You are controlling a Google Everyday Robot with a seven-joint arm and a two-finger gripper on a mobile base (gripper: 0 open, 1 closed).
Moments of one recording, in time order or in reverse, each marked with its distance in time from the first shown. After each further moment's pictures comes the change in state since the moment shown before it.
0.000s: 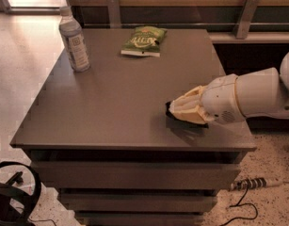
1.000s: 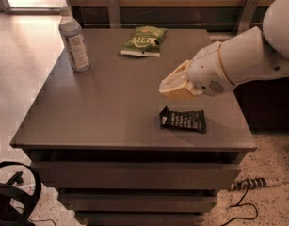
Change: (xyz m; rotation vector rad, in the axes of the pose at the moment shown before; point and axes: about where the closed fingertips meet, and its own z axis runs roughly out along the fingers) arm -0.053 -0.020 0.000 -0.025 0.085 -0.095
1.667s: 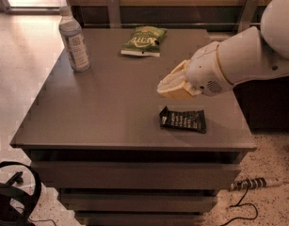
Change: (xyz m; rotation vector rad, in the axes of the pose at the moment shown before) arm -0.003 0.002 0.002 -0.004 0.000 -0.007
